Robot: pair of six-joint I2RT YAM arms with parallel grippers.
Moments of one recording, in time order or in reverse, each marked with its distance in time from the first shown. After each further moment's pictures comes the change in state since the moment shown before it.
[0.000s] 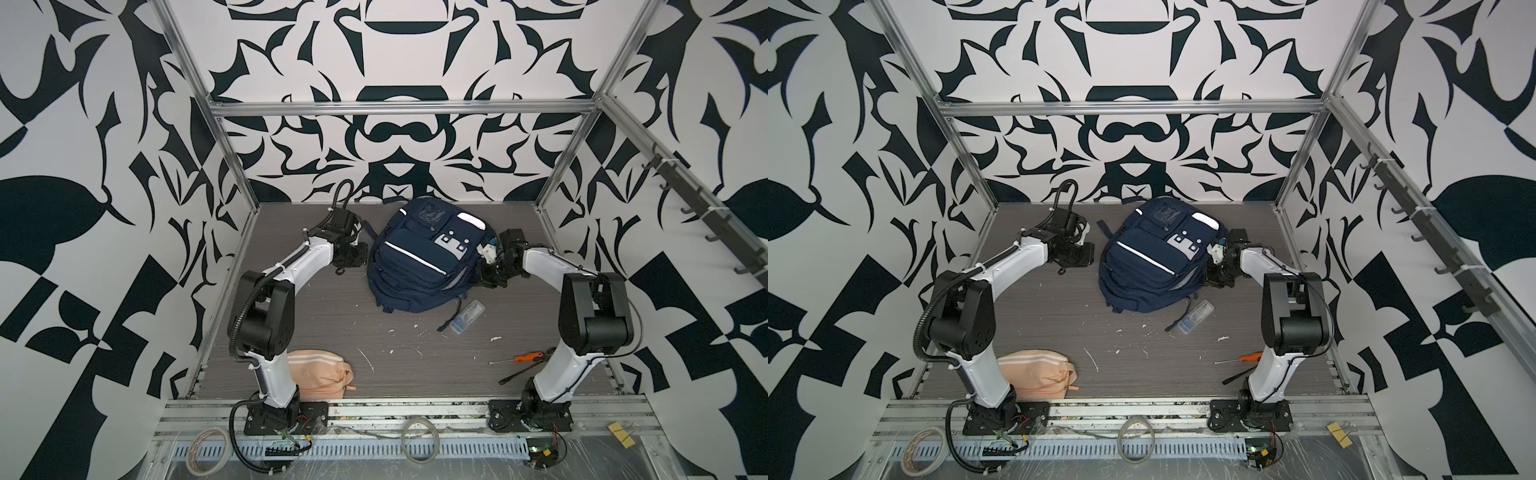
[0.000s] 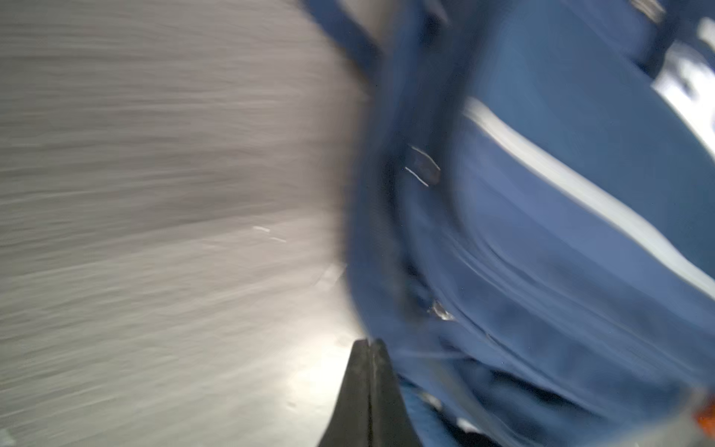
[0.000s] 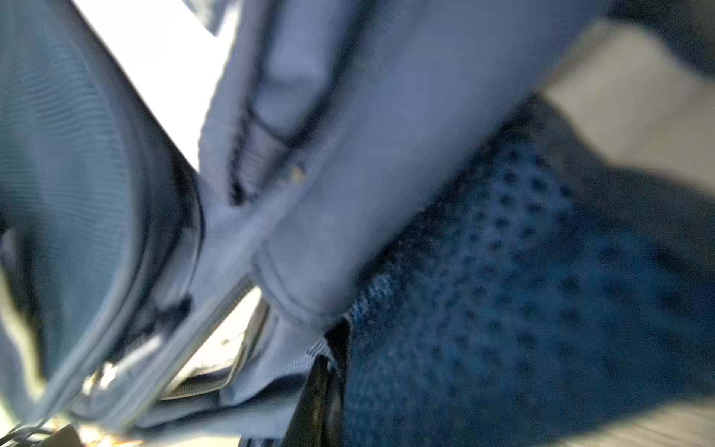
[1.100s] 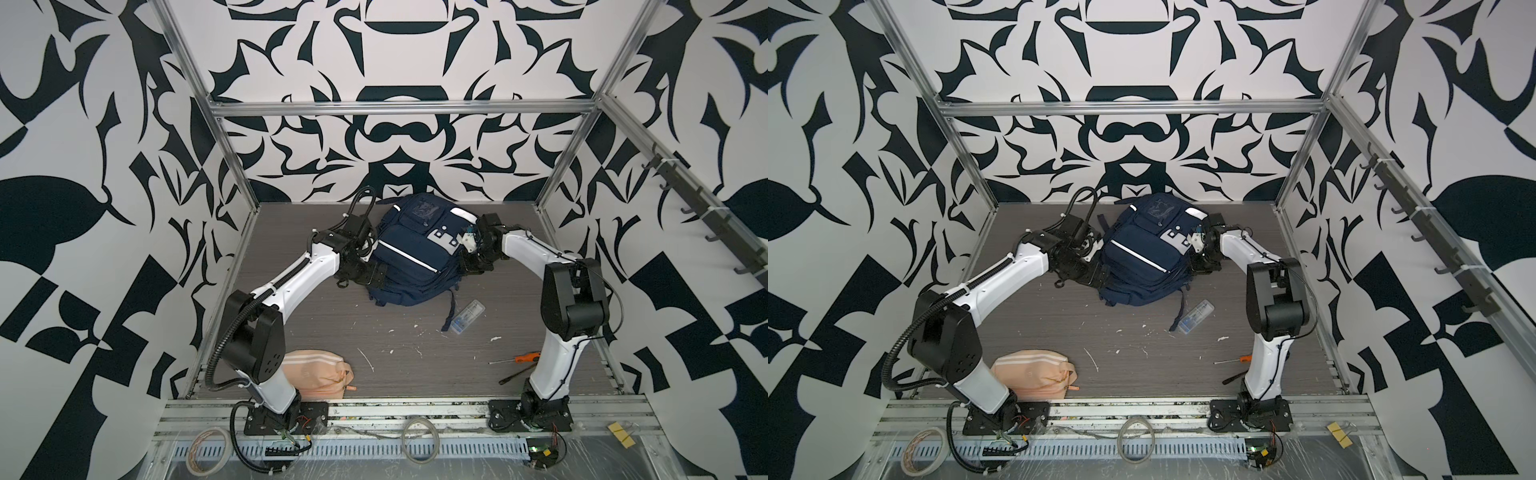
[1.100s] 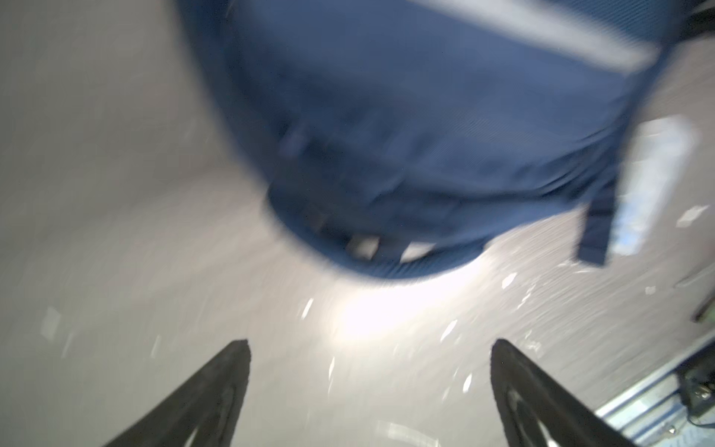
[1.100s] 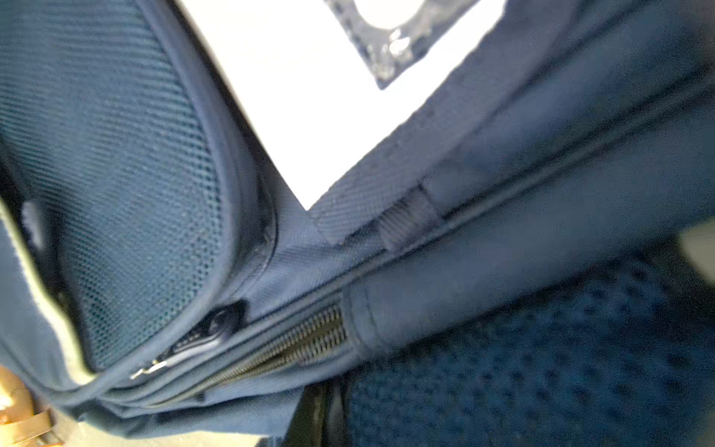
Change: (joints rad) left arm -0.178 -0.165 0.003 -0.378 -0.066 0.145; right arm 0.147 0.138 0.280 -0.167 0.127 -0.120
